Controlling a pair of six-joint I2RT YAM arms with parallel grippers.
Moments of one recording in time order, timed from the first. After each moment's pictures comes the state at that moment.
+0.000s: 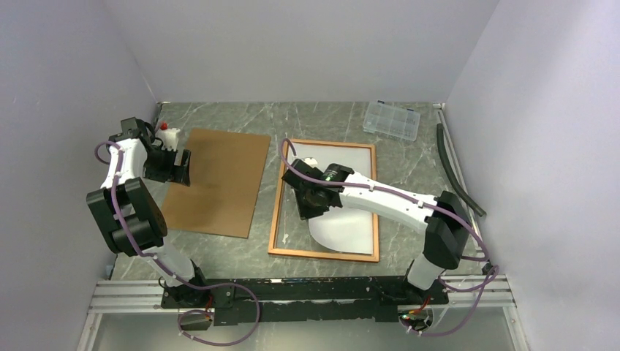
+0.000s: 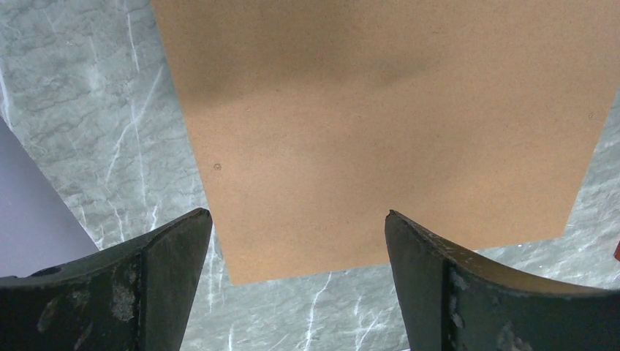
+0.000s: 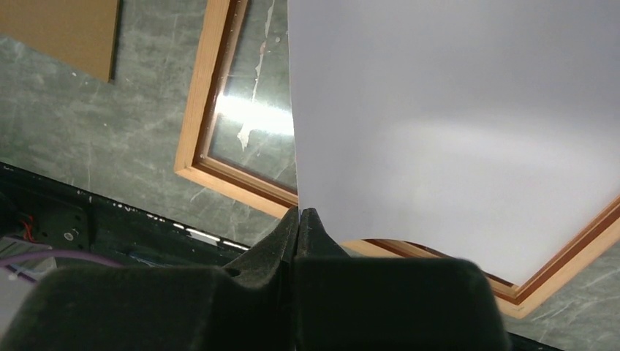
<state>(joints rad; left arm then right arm) 0.39 1.68 1.34 -0.93 0.29 0.54 1.02 1.65 1.38 -0.89 0.15 0.73</state>
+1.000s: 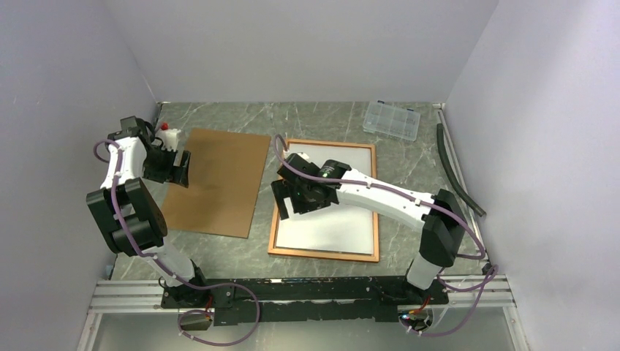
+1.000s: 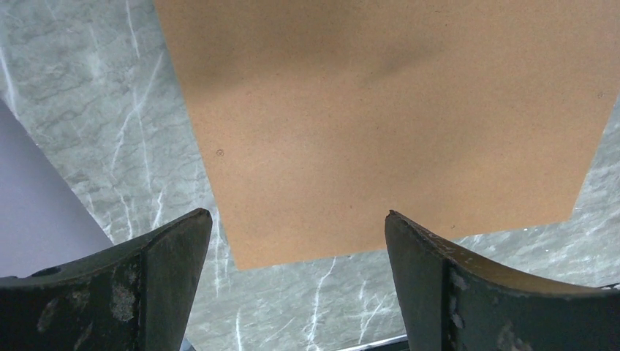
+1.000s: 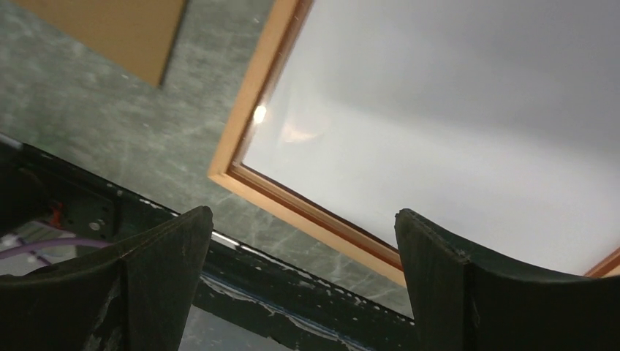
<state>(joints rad) 0.39 1.68 1.36 -0.97 0.27 0.57 1.02 1.68 1.43 -0.85 0.11 0.66</state>
